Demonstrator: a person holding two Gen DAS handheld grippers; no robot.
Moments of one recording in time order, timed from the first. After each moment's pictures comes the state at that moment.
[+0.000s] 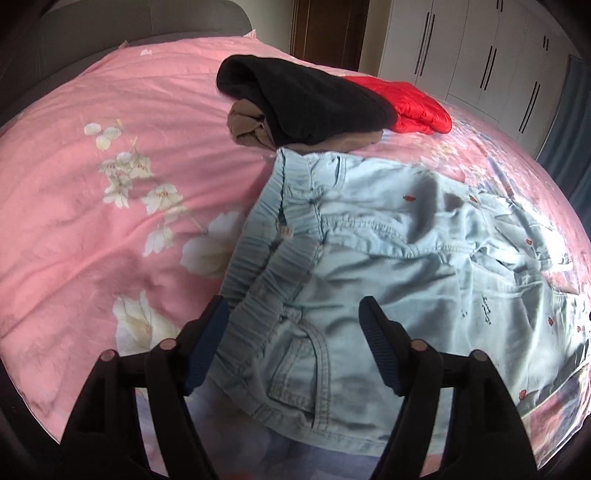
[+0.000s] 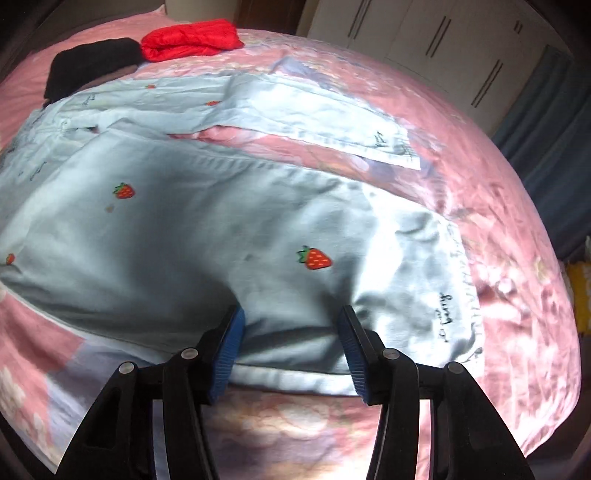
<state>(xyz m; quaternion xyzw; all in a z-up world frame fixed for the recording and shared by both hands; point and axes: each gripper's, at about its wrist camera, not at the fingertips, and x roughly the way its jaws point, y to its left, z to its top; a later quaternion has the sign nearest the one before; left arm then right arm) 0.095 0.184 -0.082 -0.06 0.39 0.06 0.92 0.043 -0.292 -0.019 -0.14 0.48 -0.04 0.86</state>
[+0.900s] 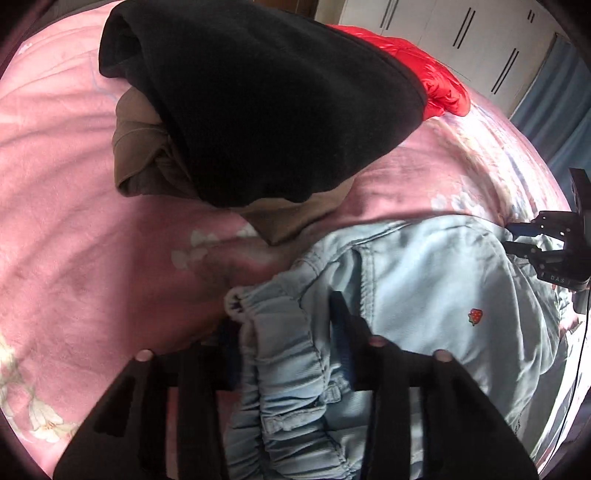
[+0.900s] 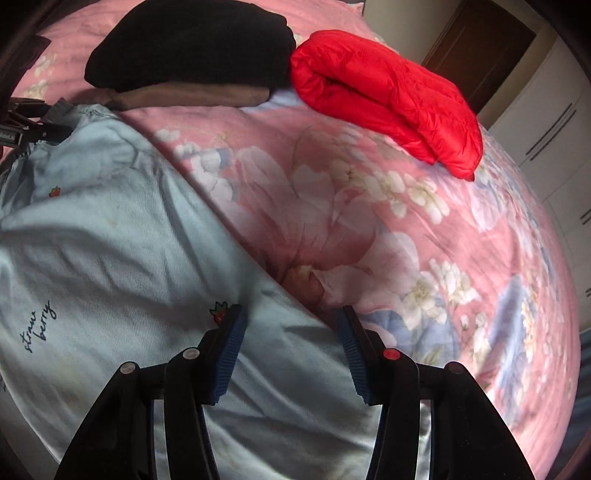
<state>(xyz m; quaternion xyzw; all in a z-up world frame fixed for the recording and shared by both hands) 0.306 0.215 -0.119 -0.05 0.49 -0.06 0.87 0.327 -0.086 -0.069 -0.30 0.47 0.27 0.79</state>
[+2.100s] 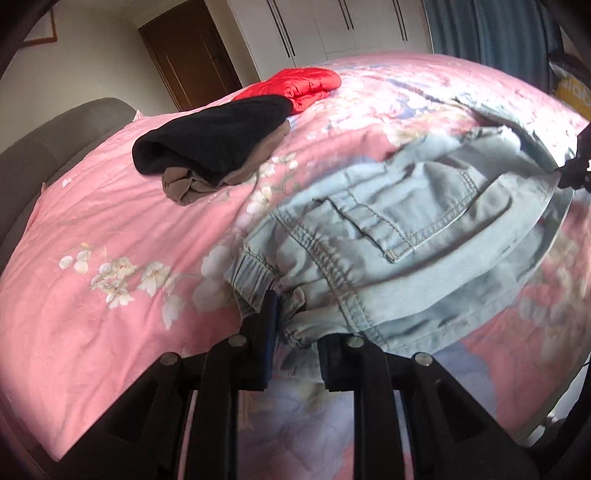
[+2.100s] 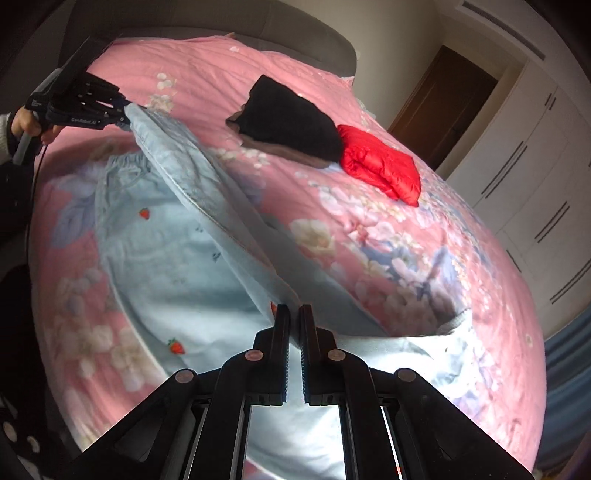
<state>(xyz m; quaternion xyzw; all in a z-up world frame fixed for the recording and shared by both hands) 0.053 0.179 -0.091 0.23 0.37 -0.09 0.90 0.021 -0.099 0.014 -0.33 0.36 0.25 0.83</state>
